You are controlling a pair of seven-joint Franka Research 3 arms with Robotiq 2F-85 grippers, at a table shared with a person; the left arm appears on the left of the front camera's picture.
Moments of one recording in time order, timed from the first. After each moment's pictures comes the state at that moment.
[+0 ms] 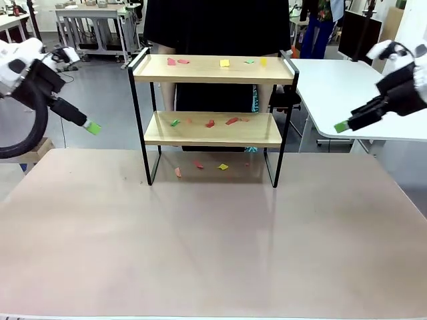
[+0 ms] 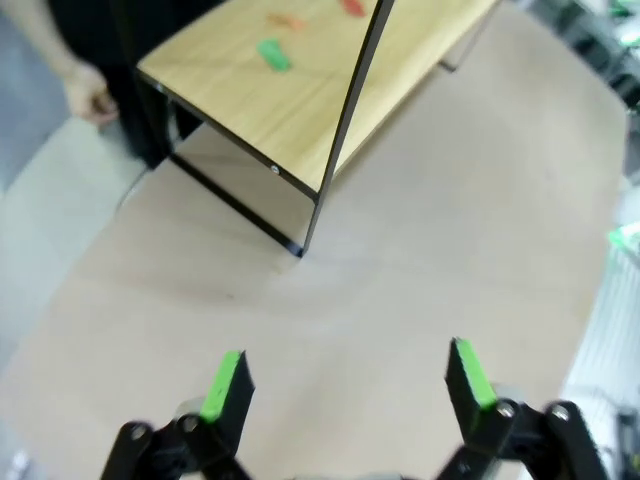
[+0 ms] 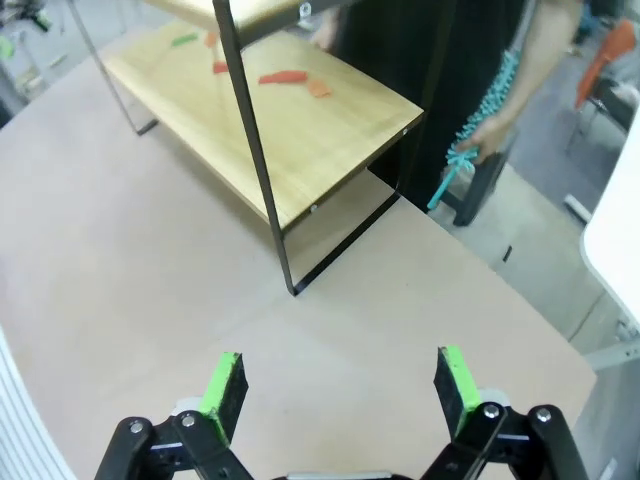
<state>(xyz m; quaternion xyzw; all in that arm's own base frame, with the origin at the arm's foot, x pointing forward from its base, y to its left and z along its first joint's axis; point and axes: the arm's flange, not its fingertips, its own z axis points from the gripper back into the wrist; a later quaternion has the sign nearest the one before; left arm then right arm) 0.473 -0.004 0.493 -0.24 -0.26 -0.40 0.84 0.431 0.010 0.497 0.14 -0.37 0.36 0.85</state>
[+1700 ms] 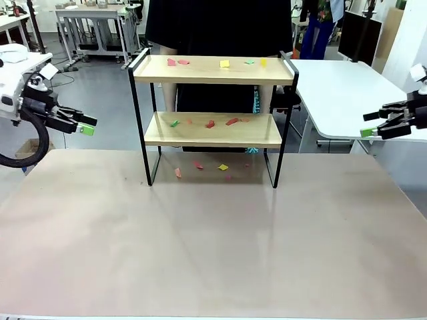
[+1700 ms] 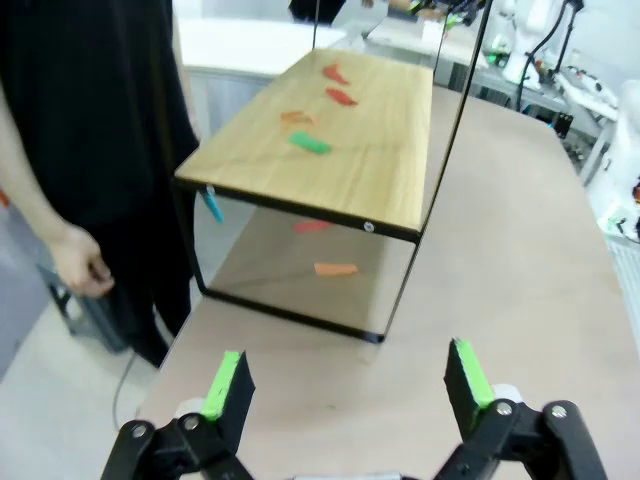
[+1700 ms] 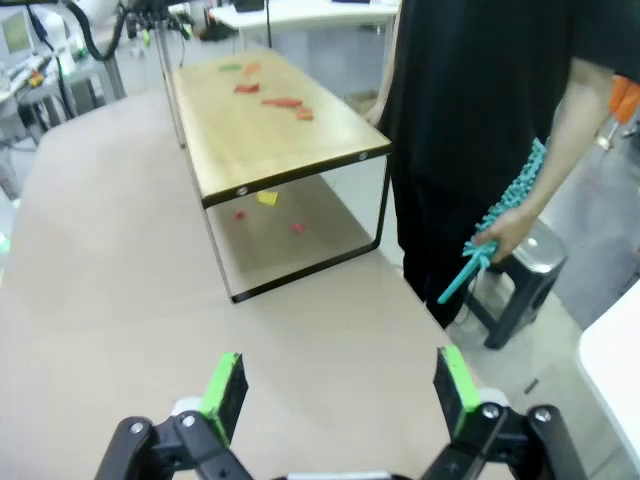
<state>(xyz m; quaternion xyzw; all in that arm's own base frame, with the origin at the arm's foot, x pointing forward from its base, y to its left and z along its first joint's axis) 0.579 0.074 0.395 -0.37 -0.40 -0.50 0.67 0.532 -0.129 0.412 0.27 -0.46 0.44 0.72</state>
